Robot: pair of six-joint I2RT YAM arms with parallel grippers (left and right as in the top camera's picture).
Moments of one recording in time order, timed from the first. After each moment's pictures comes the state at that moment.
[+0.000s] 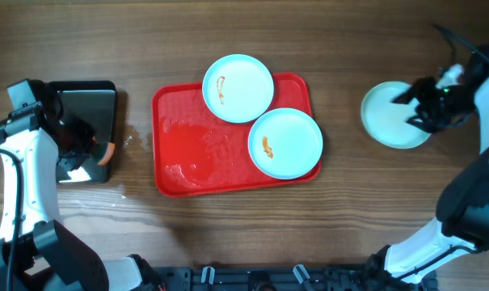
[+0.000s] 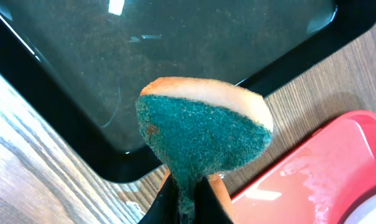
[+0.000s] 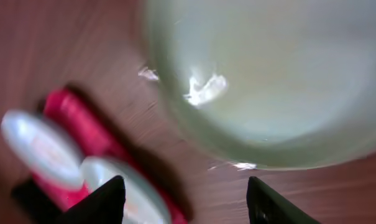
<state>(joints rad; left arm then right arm) 0.42 1.53 1.15 -0.95 0.07 -0.61 -0.41 1.89 1.51 -1.11 -0.48 0.28</state>
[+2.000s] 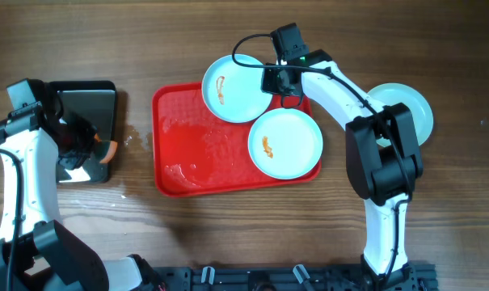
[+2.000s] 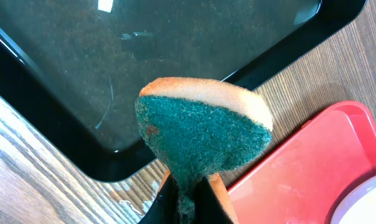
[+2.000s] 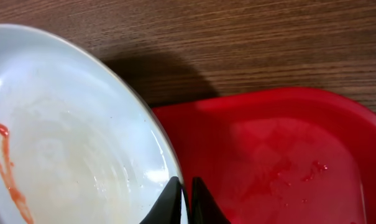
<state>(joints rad) 0.42 1.53 1.15 -0.95 0.10 -0.59 0.38 2.21 1.67 -0.59 -0.08 0.49</state>
